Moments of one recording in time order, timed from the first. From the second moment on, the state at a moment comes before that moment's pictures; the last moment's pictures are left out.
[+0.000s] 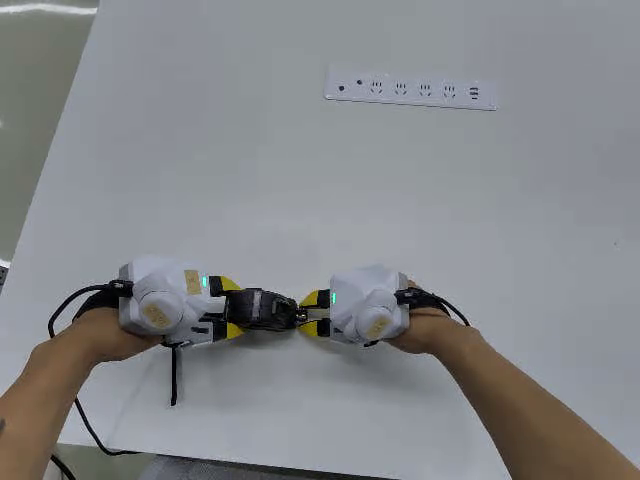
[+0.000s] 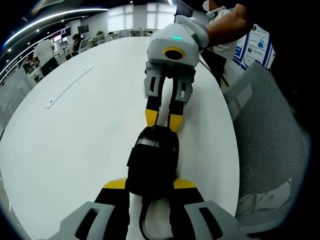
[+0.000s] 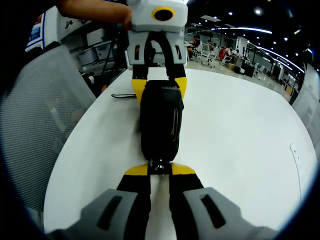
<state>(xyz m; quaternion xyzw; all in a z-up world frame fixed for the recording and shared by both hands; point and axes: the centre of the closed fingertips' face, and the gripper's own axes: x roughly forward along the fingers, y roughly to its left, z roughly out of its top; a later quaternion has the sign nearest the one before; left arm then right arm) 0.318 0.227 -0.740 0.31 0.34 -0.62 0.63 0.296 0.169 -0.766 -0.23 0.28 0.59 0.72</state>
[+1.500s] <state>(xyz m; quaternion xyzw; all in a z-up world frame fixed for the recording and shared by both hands) 0.317 0.230 -0.739 0.32 0.34 -0.62 0.63 0.290 0.145 -0.762 -0.24 0.28 0.60 0.71</state>
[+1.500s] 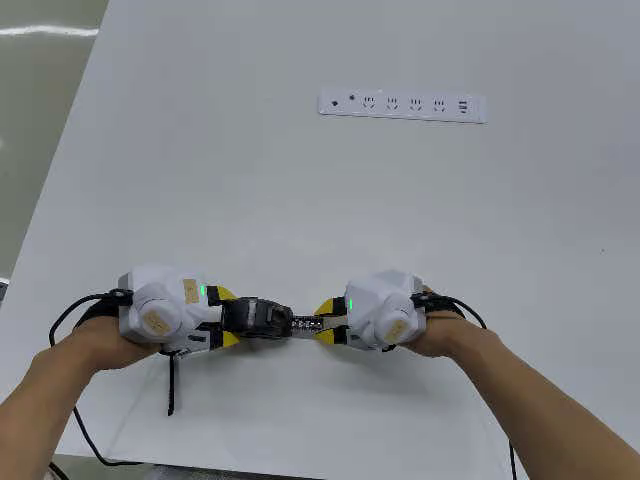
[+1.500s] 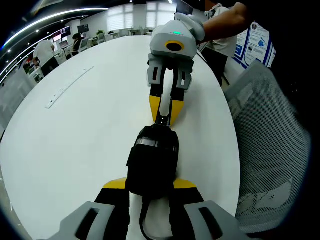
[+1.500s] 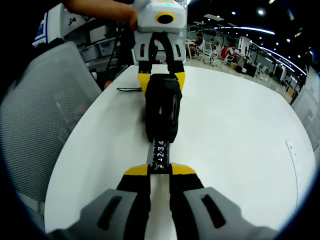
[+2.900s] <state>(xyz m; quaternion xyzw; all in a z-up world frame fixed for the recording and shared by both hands) 0.318 0.229 -0.738 0.31 0.34 -0.61 0.64 0.281 0.109 -0.761 -0.26 0.28 0.59 0.71</state>
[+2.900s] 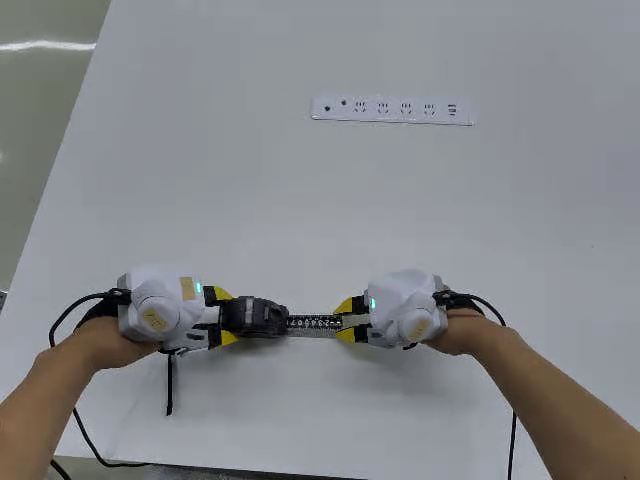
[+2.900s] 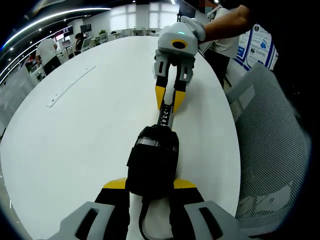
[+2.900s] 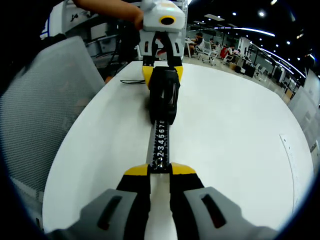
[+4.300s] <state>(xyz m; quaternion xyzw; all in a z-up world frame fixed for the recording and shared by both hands) 0.315 0.228 -0.736 0.31 0.35 -0.61 0.64 0.269 0.075 -0.761 -0.27 0.28 0.58 0.71</state>
